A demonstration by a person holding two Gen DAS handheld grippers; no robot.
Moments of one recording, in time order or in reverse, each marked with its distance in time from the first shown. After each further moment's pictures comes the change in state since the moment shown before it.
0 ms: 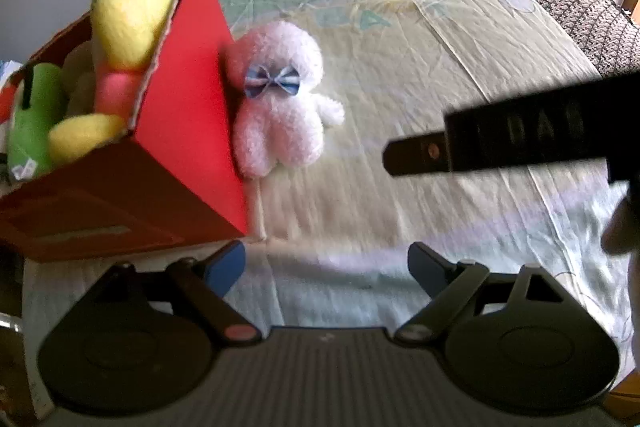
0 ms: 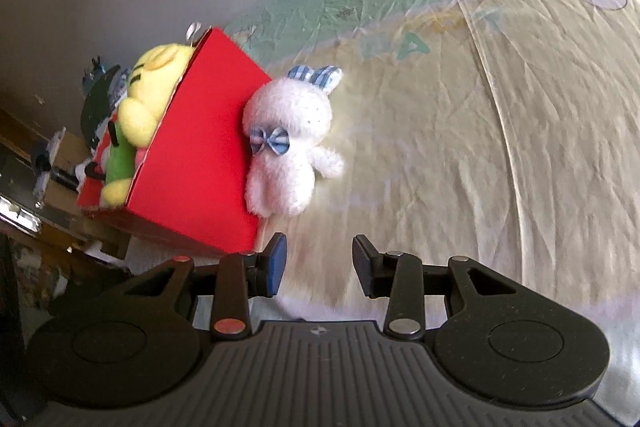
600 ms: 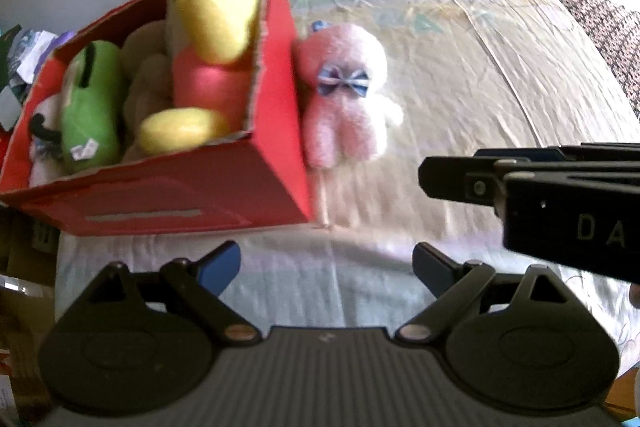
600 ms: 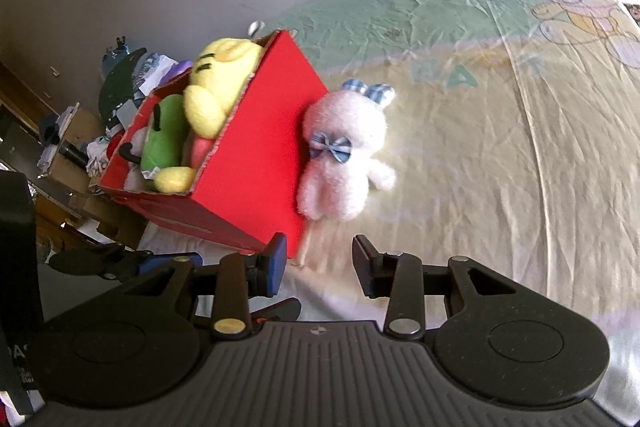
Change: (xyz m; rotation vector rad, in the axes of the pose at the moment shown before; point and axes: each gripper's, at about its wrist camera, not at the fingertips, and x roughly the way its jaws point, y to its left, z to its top) left arm -0.023 0.030 0.013 -0.074 0.076 0.059; right arm -0.015 0.050 -0.002 -0.115 -0.018 -0.016
